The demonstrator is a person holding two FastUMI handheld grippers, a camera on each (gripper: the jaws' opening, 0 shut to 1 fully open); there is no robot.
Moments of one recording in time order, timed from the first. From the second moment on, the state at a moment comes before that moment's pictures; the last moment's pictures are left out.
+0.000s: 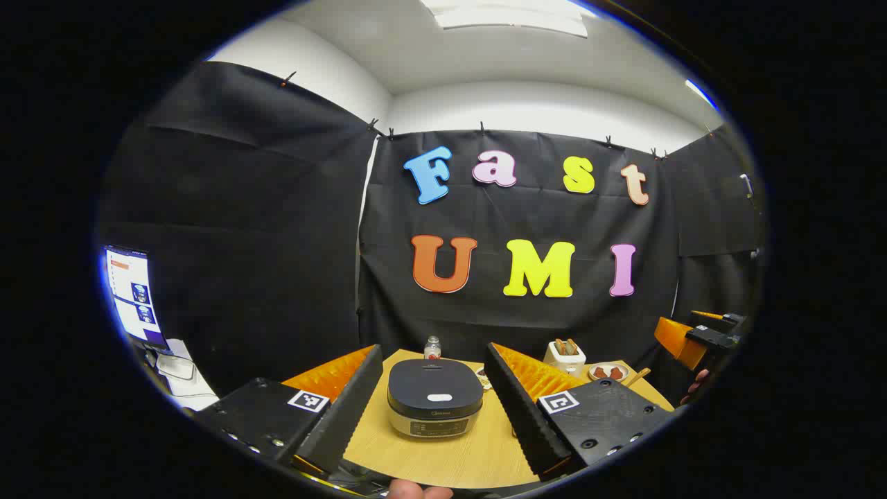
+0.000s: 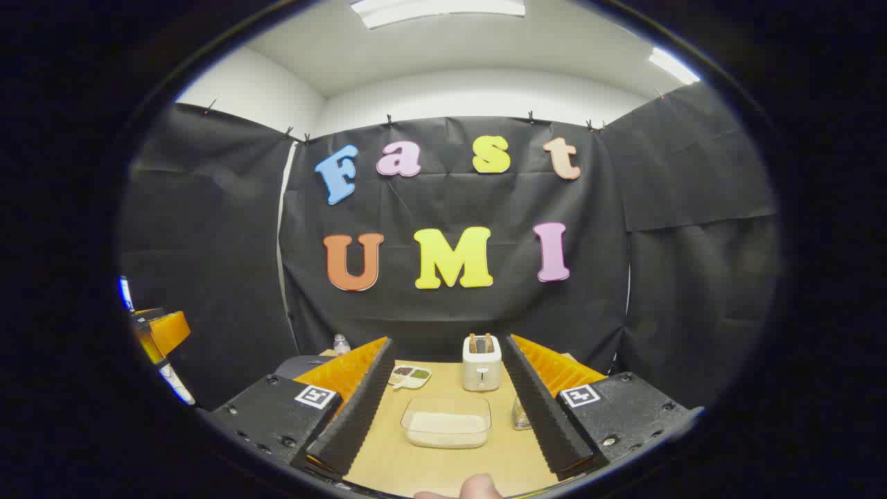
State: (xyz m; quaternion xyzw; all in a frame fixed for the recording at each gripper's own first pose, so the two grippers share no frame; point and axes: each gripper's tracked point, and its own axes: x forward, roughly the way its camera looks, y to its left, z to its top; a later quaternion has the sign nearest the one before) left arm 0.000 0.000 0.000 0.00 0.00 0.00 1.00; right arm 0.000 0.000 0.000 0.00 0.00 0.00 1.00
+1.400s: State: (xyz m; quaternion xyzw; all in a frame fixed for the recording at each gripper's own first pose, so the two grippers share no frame) left arm 0.048 -0.014 -0.027 0.01 0.08 -0.01 1.00; right arm 0.039 -0.037 0.004 -0.01 0.00 -0.02 1.00
